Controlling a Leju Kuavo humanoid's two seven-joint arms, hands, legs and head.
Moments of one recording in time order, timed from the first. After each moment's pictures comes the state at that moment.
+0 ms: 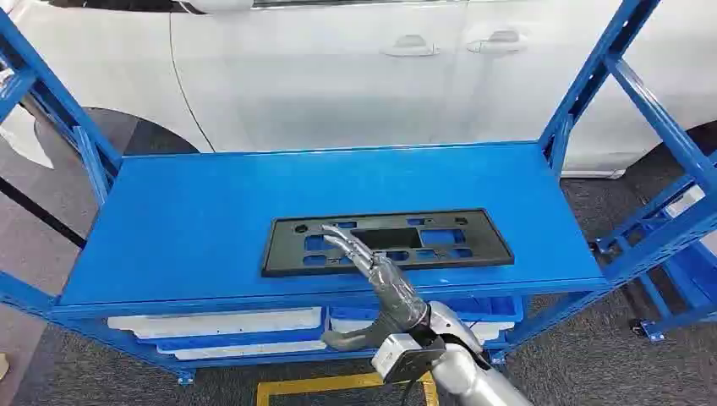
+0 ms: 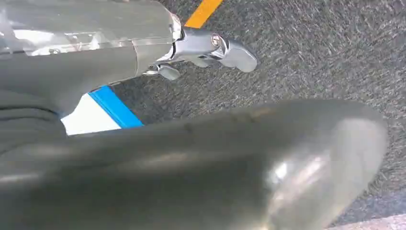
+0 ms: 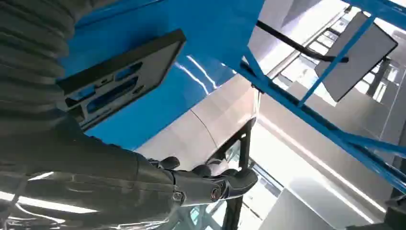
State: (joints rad) left arm -0.09 0.02 1.31 -0.28 1.25 0.05 -0.33; right arm -0.23 -0.10 0.61 -1.55 0.41 -0.06 -0.50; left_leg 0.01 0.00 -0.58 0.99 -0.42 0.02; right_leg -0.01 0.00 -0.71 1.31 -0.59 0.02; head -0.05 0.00
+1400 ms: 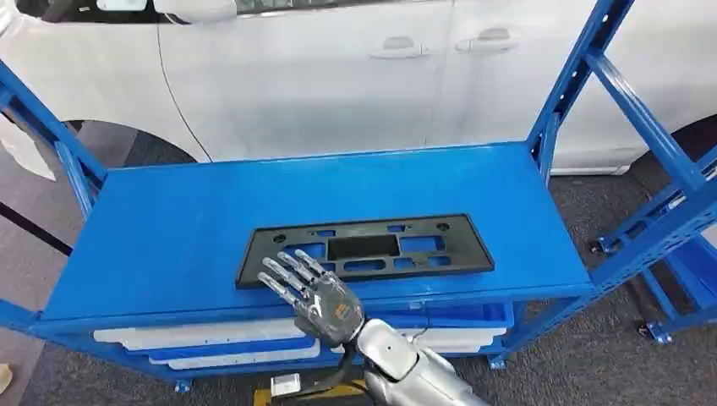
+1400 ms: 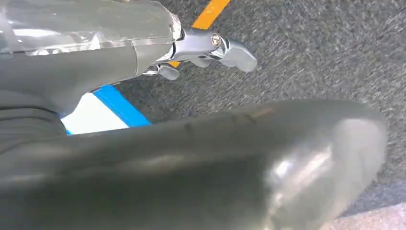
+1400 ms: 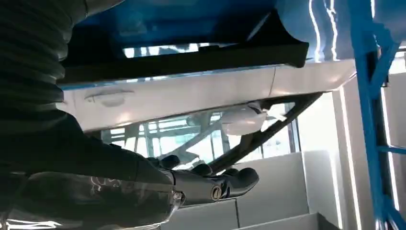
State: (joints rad) left arm -0.09 0.02 1.27 -0.27 1.25 0.04 -0.36; right arm -0.43 0.12 0.82 -0.91 1.29 -0.69 -0.20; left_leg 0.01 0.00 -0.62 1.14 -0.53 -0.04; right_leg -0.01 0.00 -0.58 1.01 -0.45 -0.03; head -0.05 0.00
